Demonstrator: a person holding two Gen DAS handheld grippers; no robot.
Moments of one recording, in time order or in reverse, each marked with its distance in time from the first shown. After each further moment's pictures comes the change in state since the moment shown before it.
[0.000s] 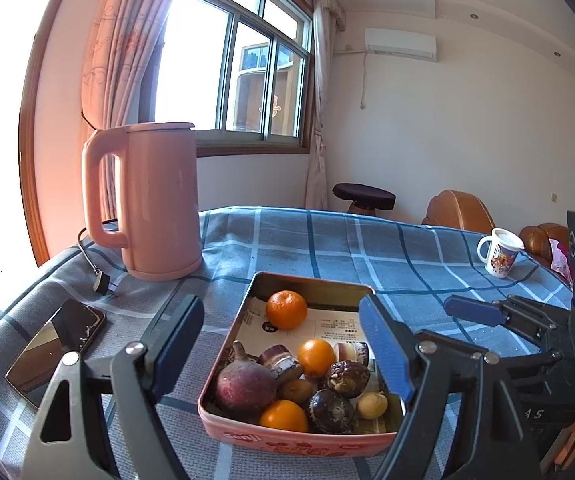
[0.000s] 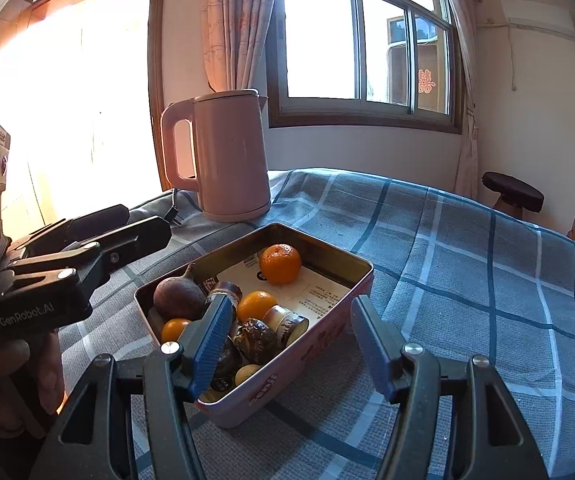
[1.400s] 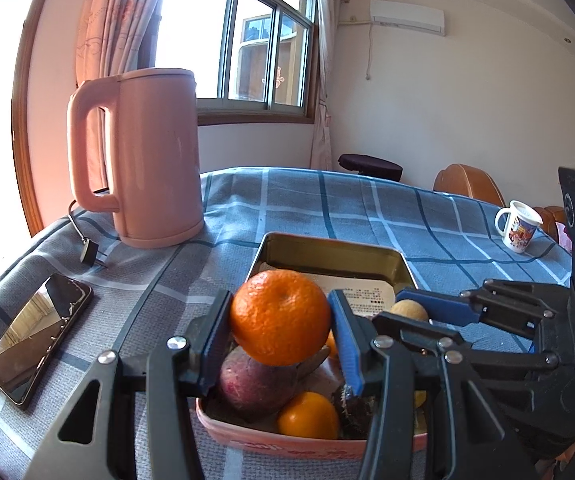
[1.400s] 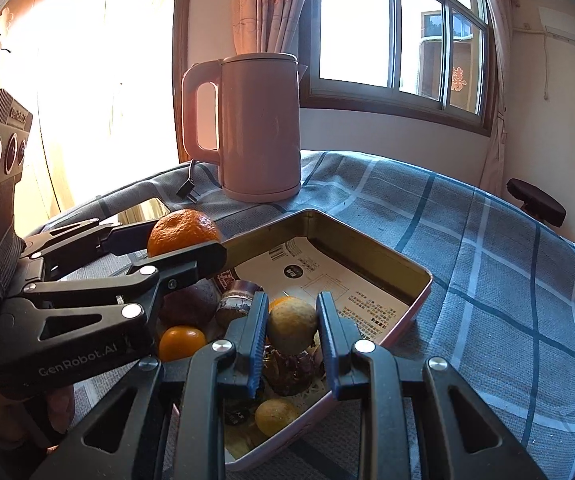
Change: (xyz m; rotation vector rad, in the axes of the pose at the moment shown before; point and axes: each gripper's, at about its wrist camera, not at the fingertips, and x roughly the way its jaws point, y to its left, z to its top) left arm 0.045 0.010 -0.021 0.005 0.116 0.019; right arm 0.058 0.033 0.001 -0.104 0.082 0.071
